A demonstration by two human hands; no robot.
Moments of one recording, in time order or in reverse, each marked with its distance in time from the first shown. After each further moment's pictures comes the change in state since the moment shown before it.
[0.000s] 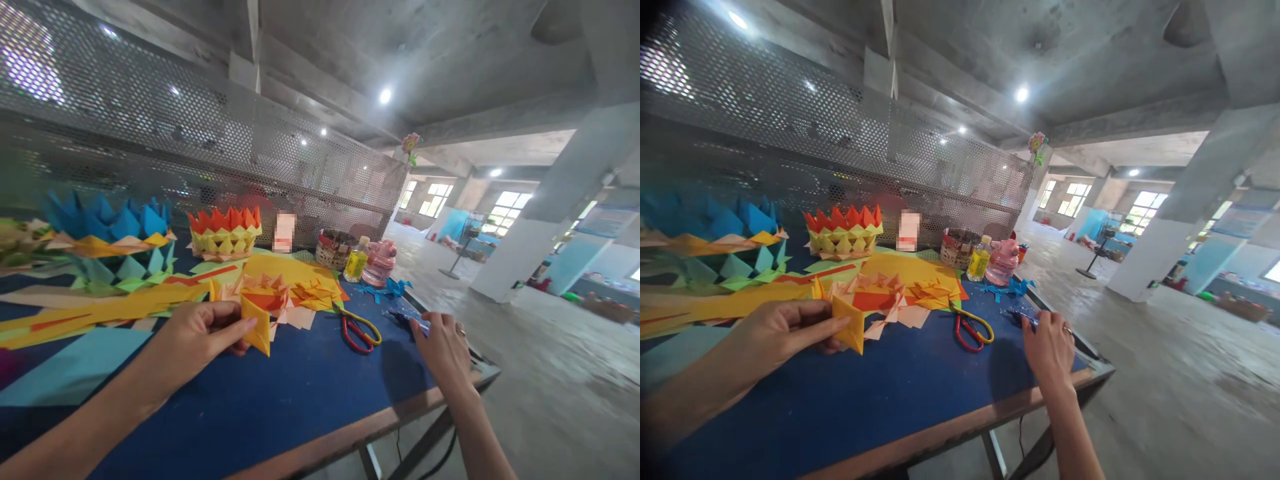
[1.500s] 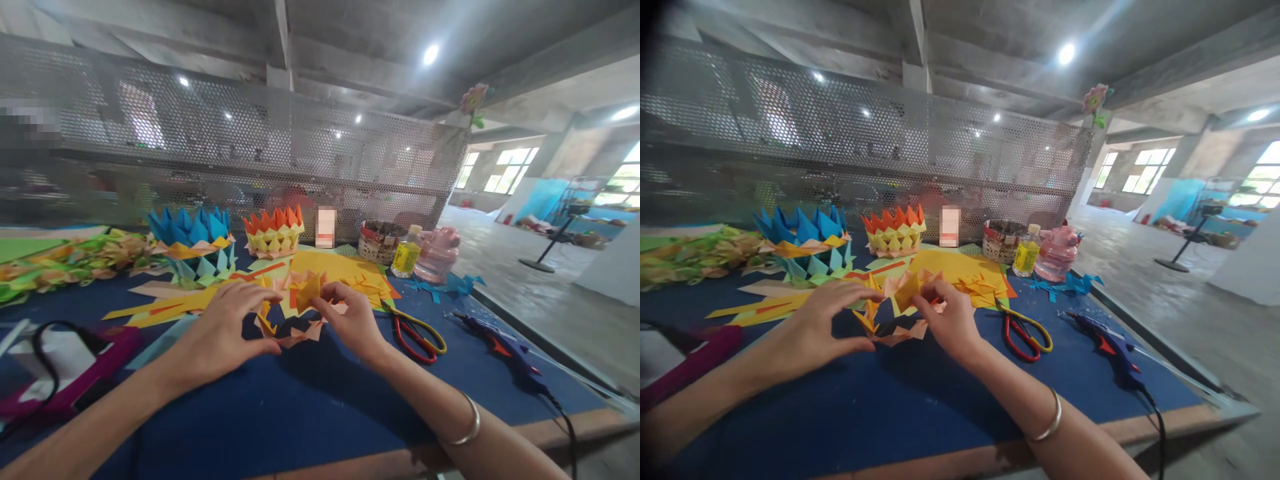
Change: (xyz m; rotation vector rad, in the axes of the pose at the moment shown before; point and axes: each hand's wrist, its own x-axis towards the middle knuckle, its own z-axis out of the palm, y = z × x) left_hand 0.005 -0.030 -0.045 0.837 0.043 0.416; right_hand -0.042 -0.213 0.006 1.427 -0.377 -0.597
